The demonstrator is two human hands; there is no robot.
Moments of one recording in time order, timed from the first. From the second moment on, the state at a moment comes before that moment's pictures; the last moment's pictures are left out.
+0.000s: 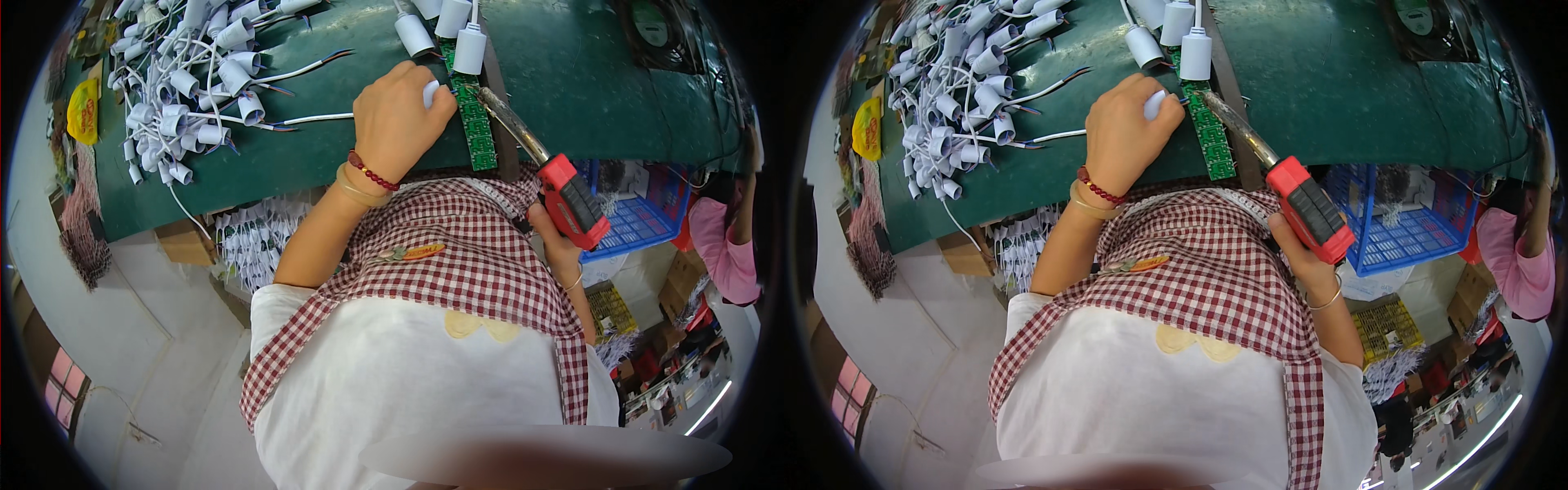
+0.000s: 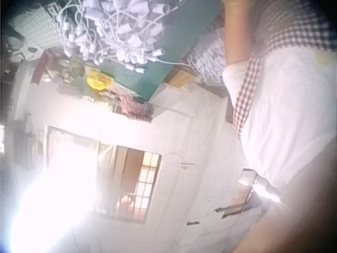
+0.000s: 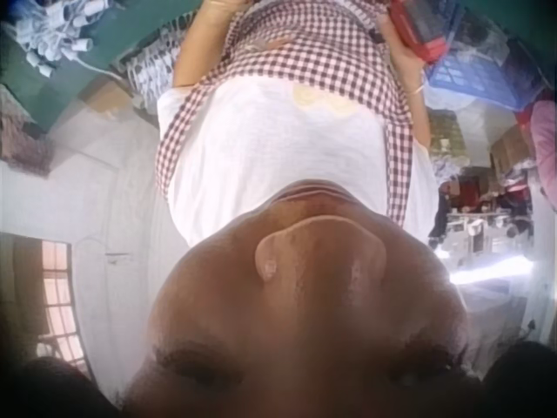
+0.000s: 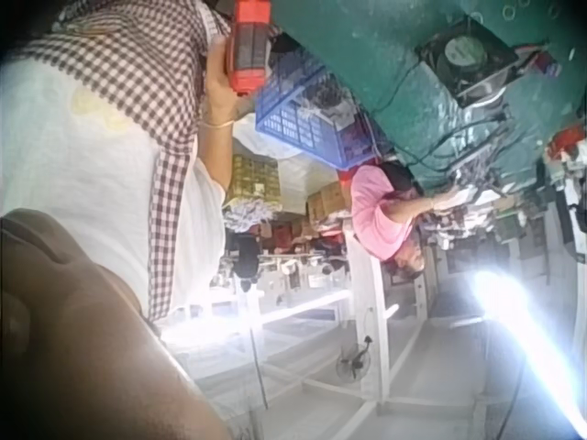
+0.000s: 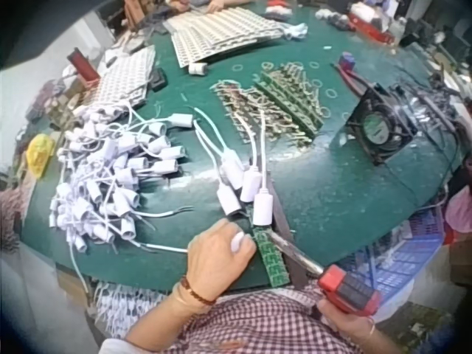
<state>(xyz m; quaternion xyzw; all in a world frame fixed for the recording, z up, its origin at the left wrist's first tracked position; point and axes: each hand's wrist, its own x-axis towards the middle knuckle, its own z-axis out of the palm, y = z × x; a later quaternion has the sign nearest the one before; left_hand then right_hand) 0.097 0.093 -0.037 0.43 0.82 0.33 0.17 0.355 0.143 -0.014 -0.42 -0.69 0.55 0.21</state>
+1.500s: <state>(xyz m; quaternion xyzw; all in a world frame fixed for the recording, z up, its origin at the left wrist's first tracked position) 0.098 0.096 -0.039 0.44 0.83 0.31 0.15 0.360 0.145 -0.027 -0.37 -0.77 0.49 0.18</state>
